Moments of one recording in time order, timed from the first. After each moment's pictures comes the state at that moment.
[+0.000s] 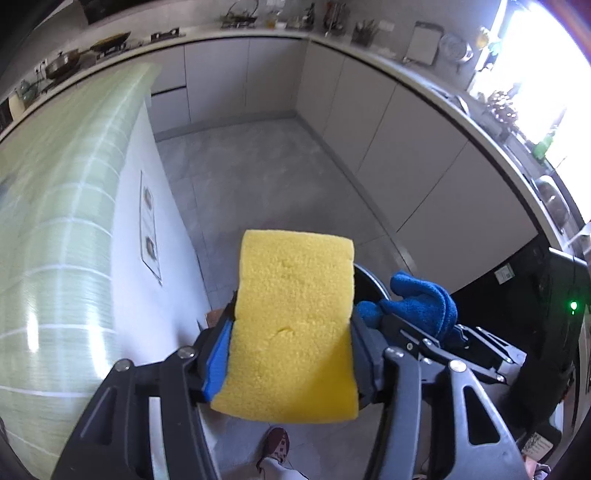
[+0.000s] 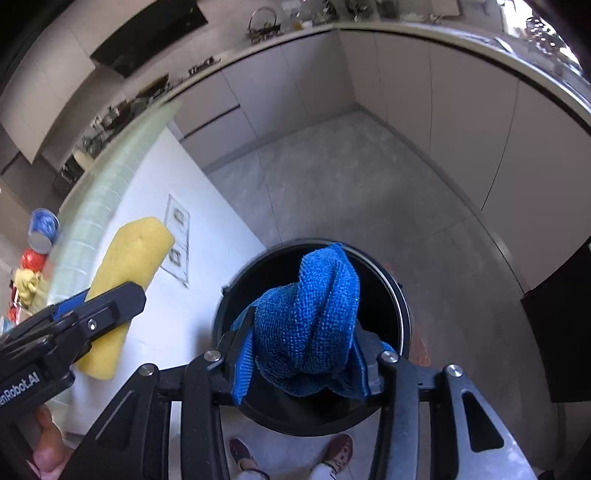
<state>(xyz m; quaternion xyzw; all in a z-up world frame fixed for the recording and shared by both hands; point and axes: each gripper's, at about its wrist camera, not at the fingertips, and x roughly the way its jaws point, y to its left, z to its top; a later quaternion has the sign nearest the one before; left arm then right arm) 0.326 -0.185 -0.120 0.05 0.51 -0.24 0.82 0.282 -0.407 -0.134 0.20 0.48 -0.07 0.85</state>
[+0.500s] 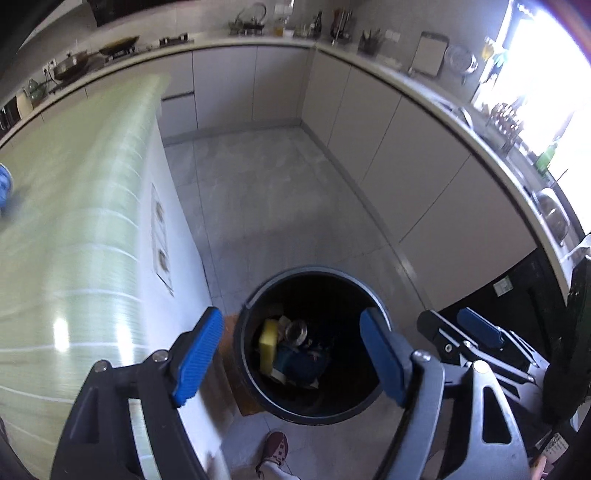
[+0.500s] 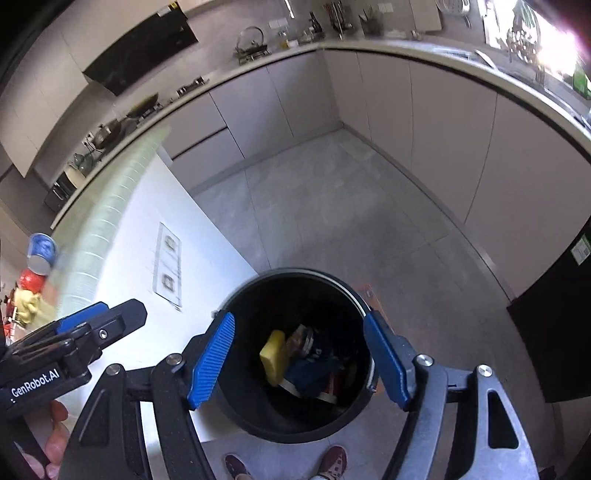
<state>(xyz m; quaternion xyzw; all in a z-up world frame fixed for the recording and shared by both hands) 0.317 -0.180 -0.070 0.04 0.49 -0.23 0.84 0.267 -0.421 -0.091 0.19 0.44 -0.11 0.87</state>
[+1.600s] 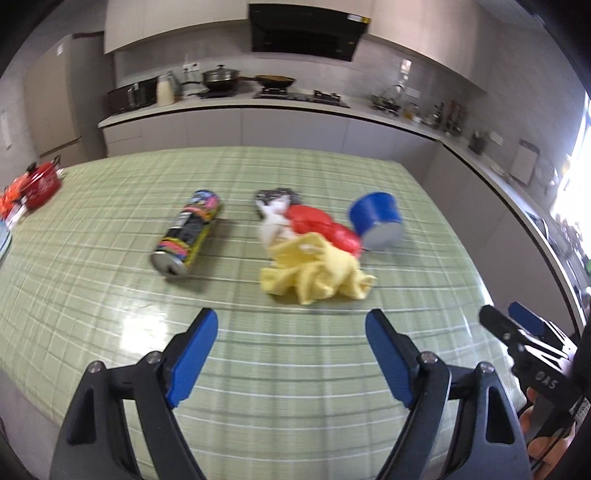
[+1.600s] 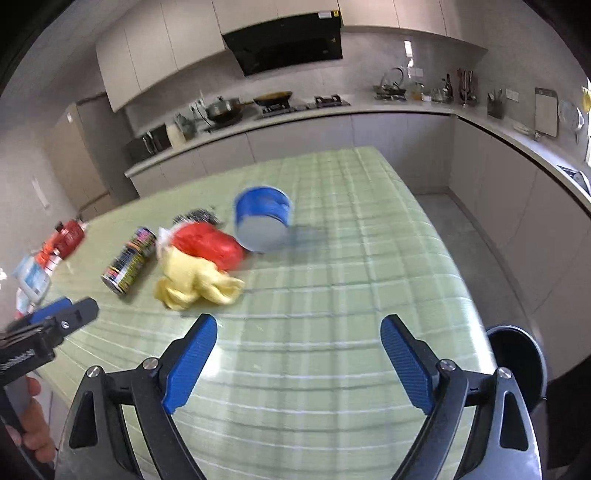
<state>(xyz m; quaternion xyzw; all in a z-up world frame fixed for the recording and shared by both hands) 0.354 0.264 0.003 -0.04 0.41 -0.06 0.91 0.351 0.000 0.014 0.08 0.37 0.03 0.93</state>
